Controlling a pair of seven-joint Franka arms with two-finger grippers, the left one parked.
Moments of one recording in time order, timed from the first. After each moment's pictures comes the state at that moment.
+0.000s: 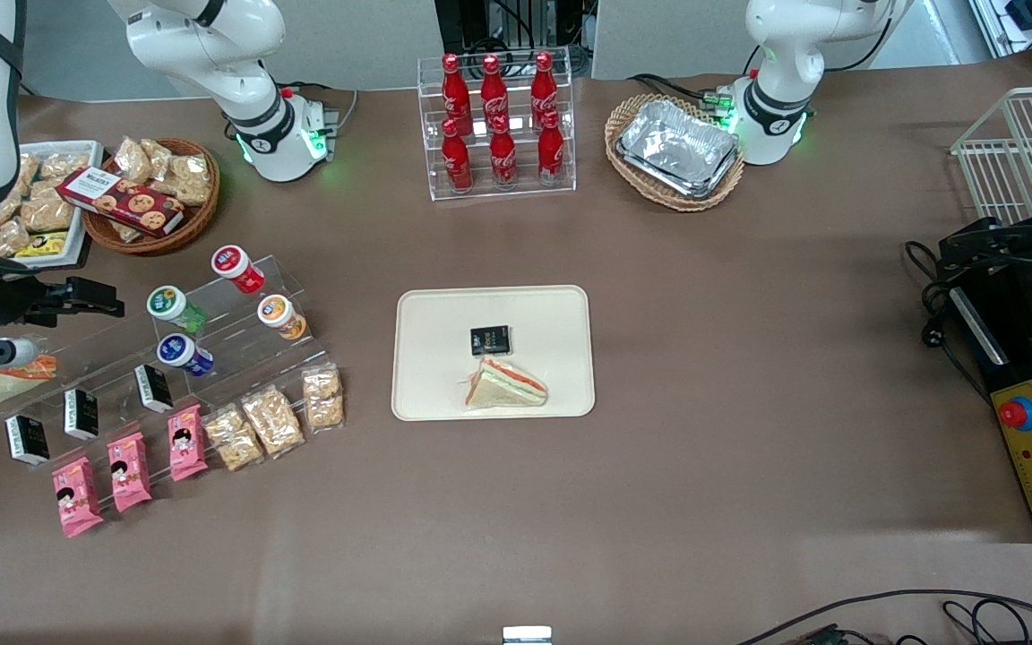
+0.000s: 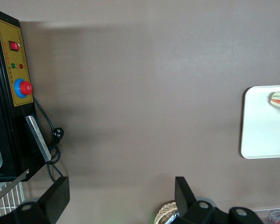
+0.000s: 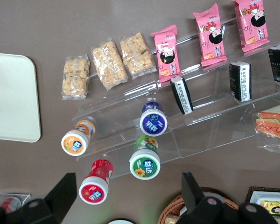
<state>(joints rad) 0.18 0.12 -0.29 -1.59 0.06 1.52 -0.20</state>
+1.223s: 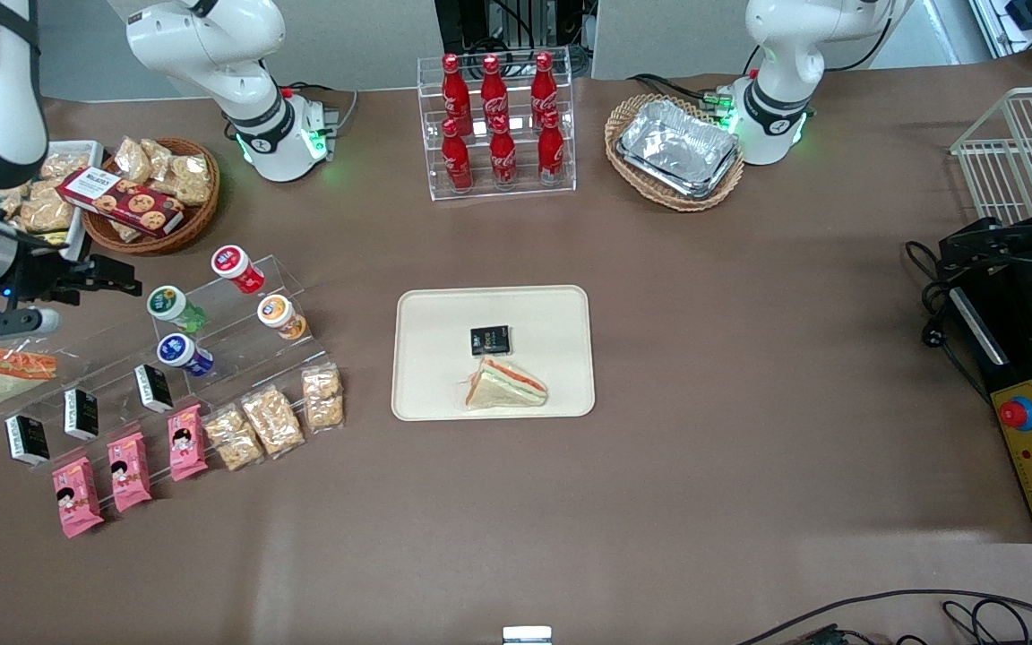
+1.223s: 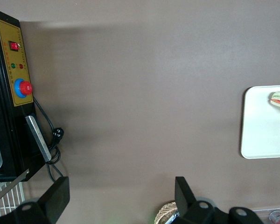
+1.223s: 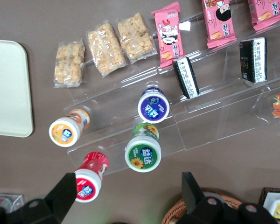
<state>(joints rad) 0.18 -0.07 -0.30 -1.92 0.03 1.71 -0.20</state>
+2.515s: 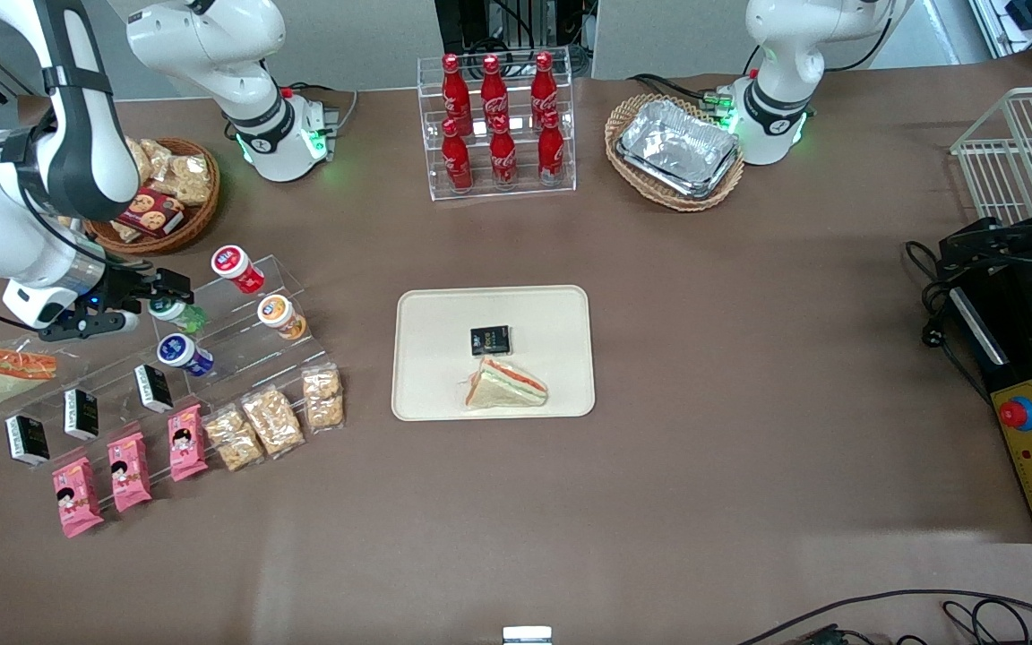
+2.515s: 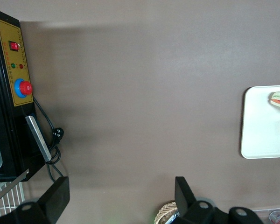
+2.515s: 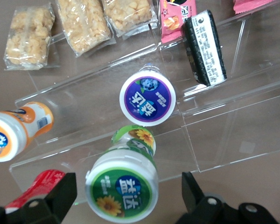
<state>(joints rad) 0.16 -0.10 -0.31 -2.30 0.02 2.07 -0.26</state>
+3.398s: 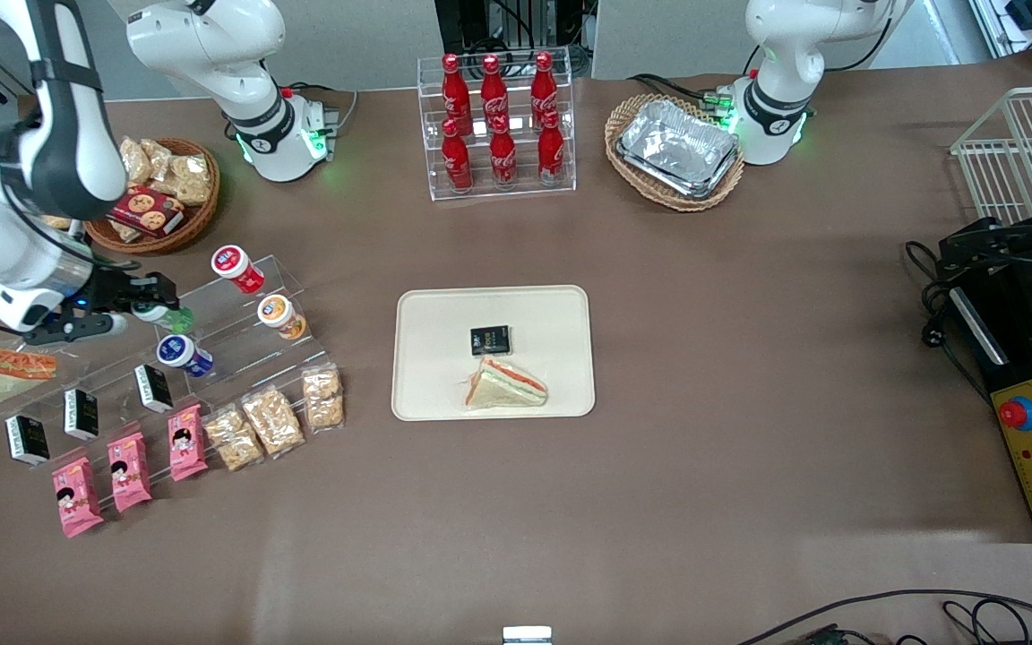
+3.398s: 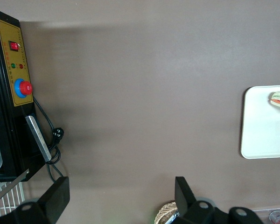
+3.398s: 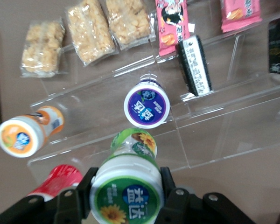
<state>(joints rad) 0.16 -0.09 -0.31 -2.19 0.02 1.97 -0.27</state>
